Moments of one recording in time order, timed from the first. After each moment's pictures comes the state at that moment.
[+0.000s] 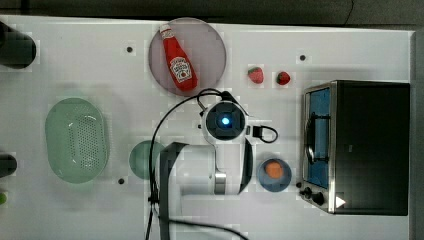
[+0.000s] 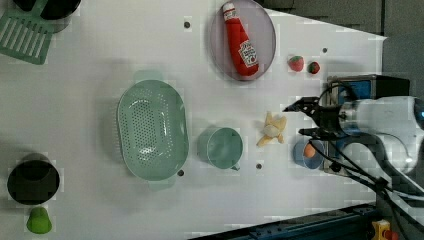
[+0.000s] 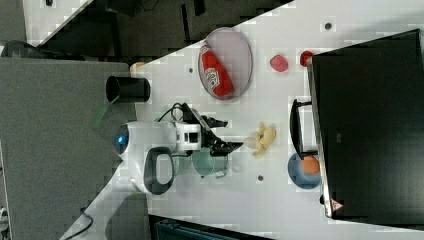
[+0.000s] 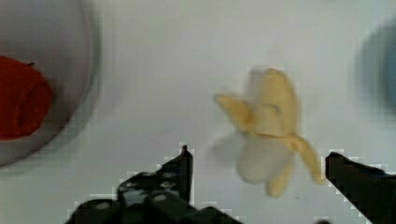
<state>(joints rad) -0.01 0.18 0.00 -2.36 -0.02 0.90 0.08</state>
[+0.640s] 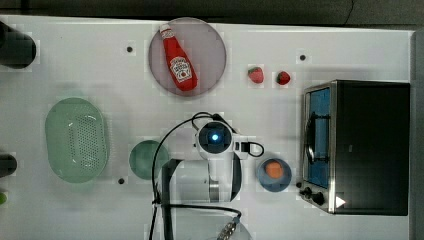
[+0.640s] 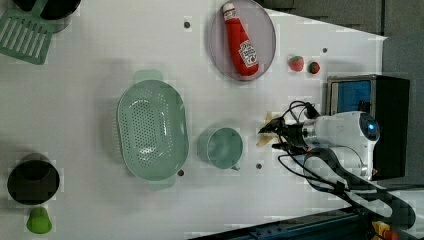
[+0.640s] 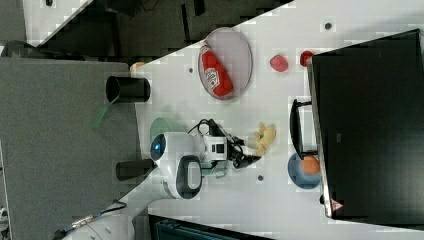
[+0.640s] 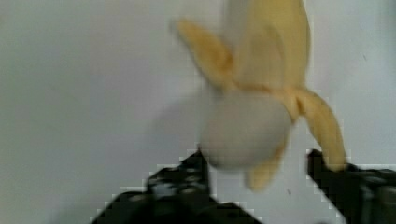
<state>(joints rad) 0.00 0.34 0.01 -2.46 -0.05 1.08 0.08</state>
